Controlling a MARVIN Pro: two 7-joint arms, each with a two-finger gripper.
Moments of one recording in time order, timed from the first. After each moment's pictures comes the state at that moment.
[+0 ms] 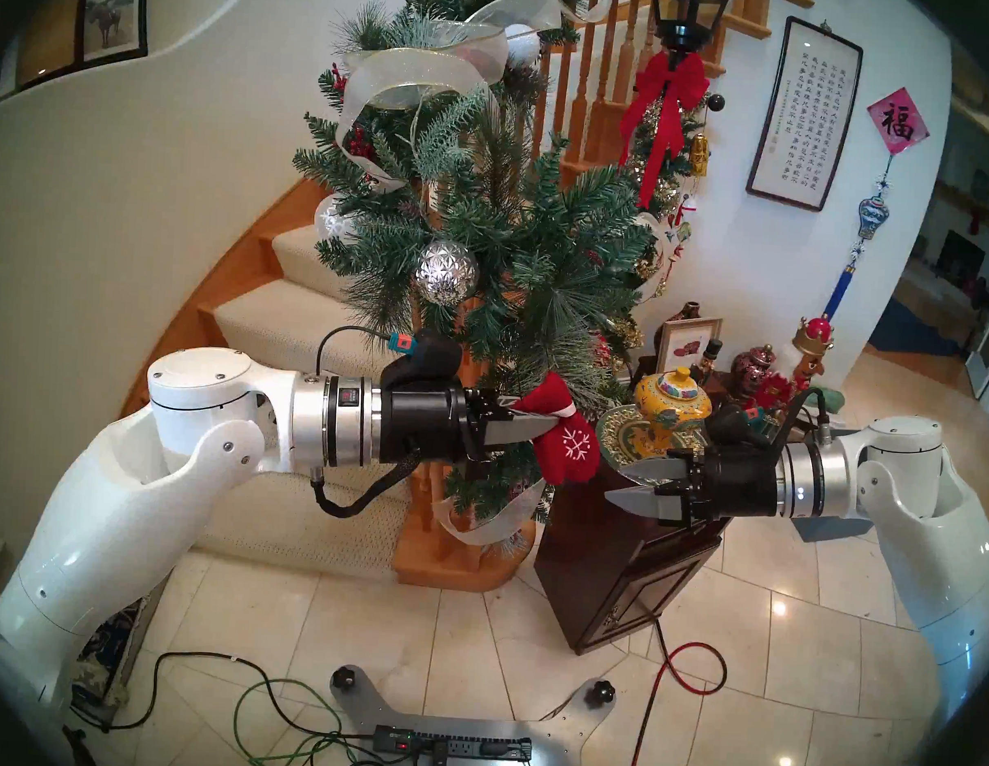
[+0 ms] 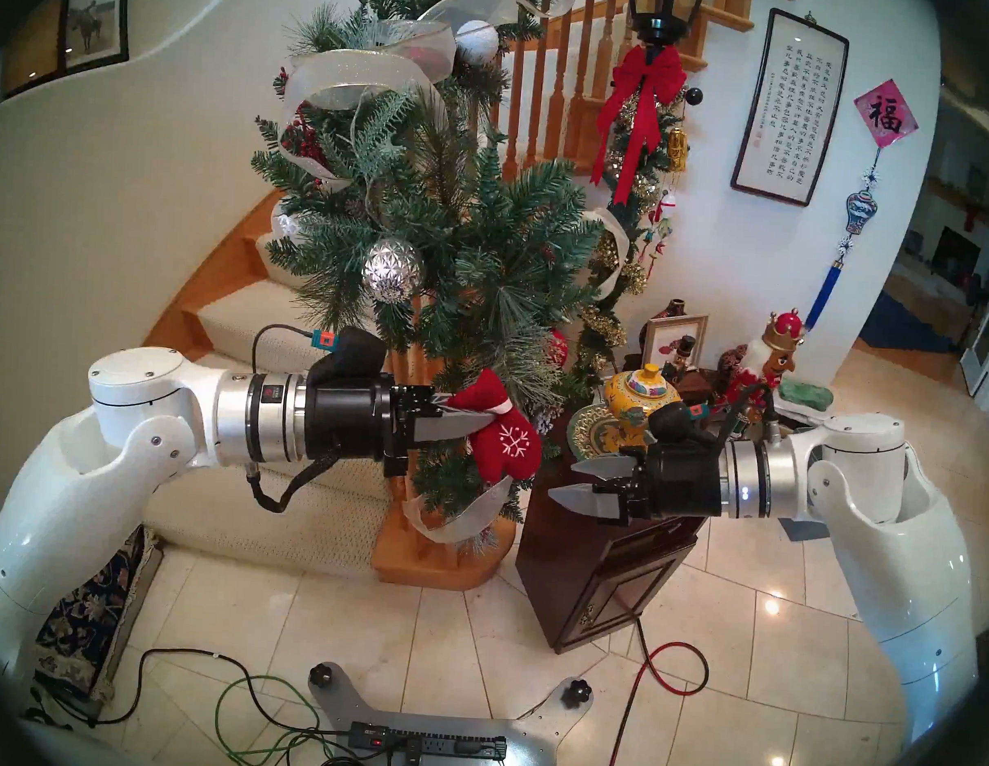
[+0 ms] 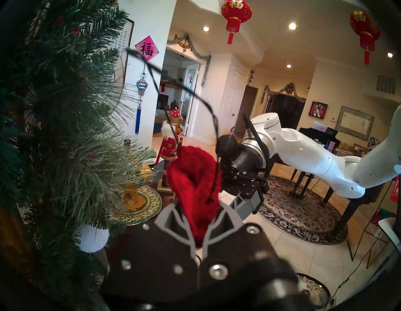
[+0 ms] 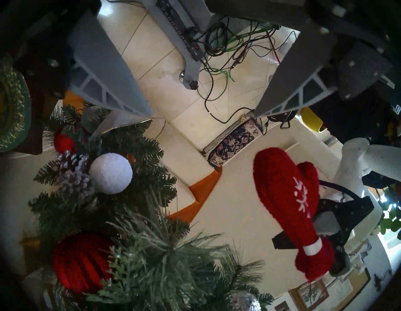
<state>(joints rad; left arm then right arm) 1.47 -0.77 -1.34 -2.17 -0.95 0.58 -0.65 -1.81 -0.68 1.81 -1.97 0.79 0.79 1.04</state>
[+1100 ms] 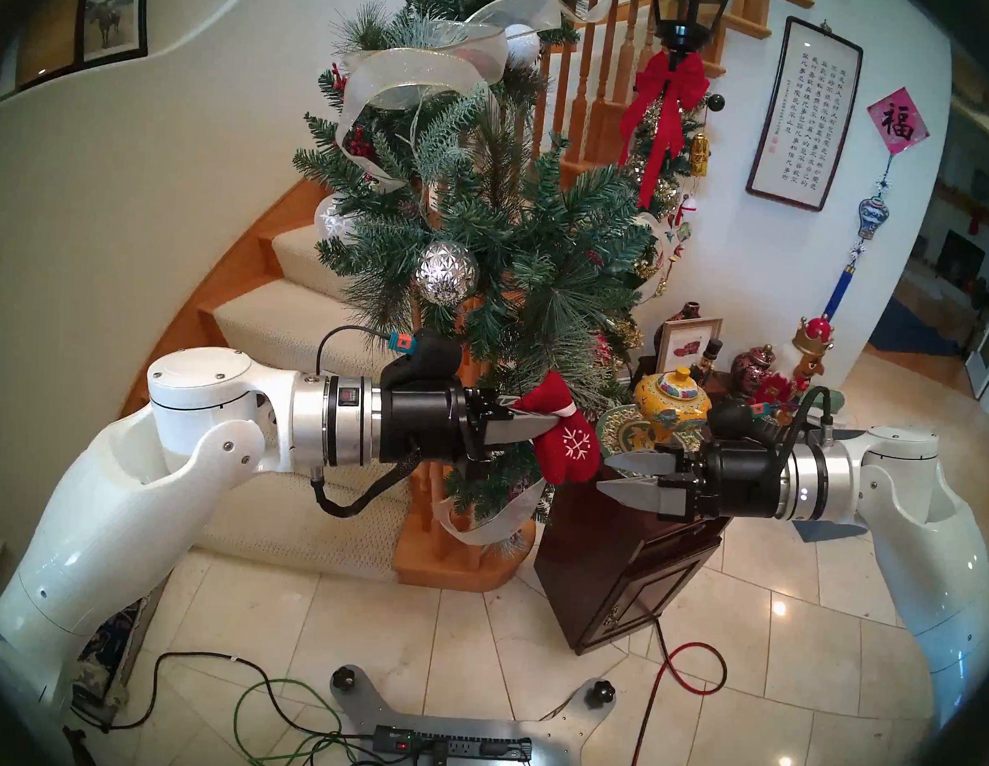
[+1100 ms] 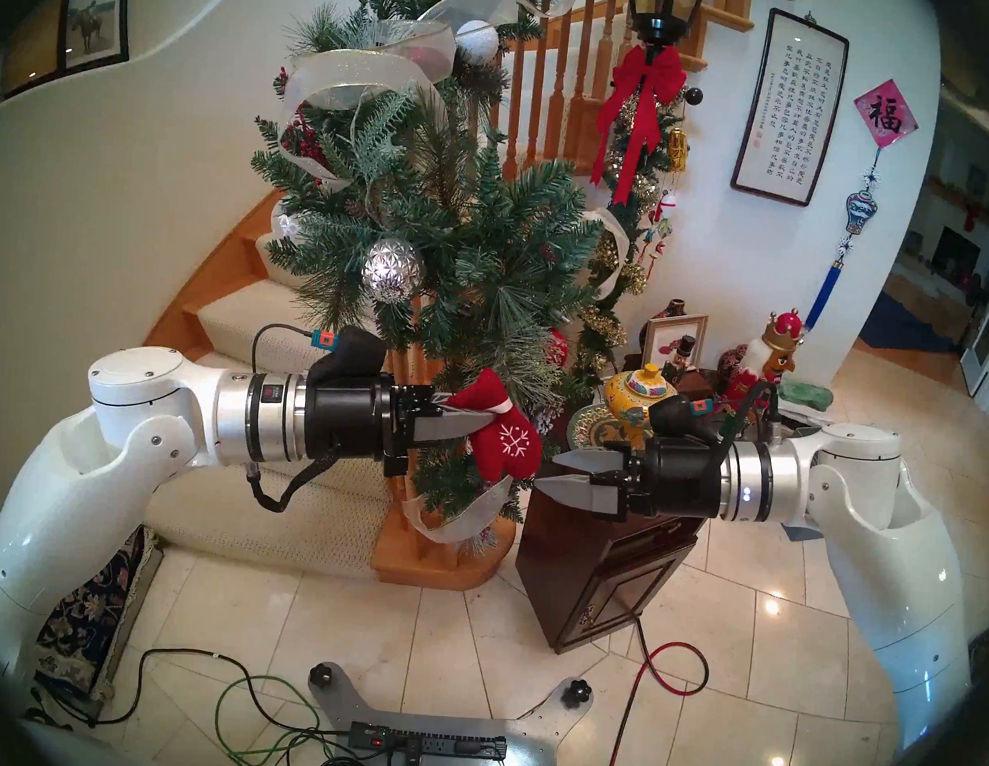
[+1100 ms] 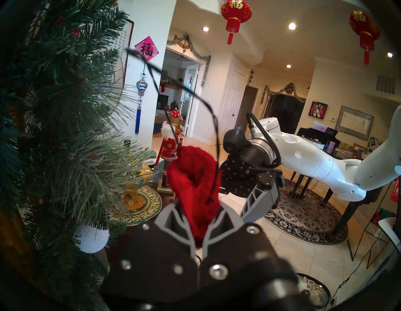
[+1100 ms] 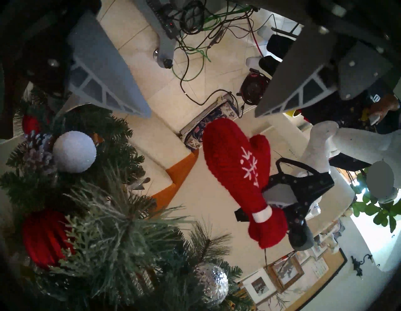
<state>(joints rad) 1.47 -0.77 -1.34 -2.17 -0.94 0.58 -0.65 -1.81 -0.71 1.78 -1.98 0.90 0.76 1.07</state>
